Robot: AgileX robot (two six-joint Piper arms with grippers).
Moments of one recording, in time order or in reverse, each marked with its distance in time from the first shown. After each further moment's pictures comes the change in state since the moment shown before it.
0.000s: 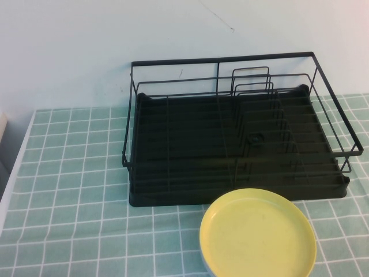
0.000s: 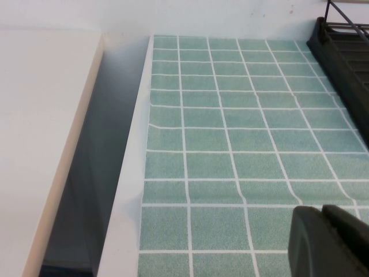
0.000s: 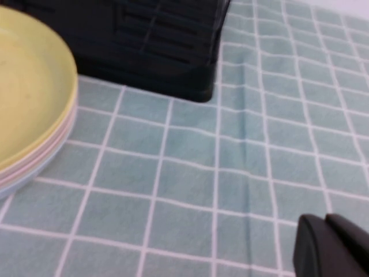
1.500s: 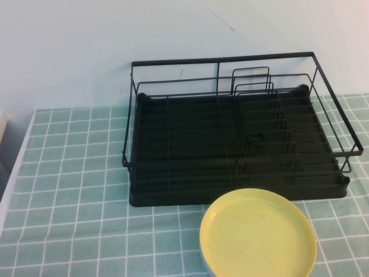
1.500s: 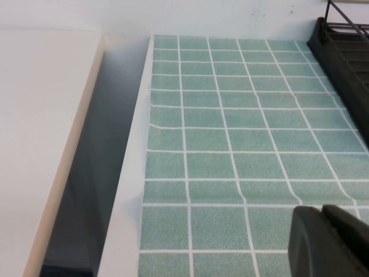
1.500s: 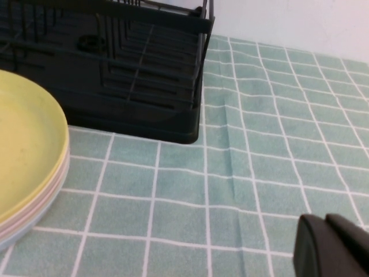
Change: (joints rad) right arm -0.016 -0.122 0.000 -0.012 0.016 0.052; left arm 0.000 0.000 0.000 0.000 0.000 0.000
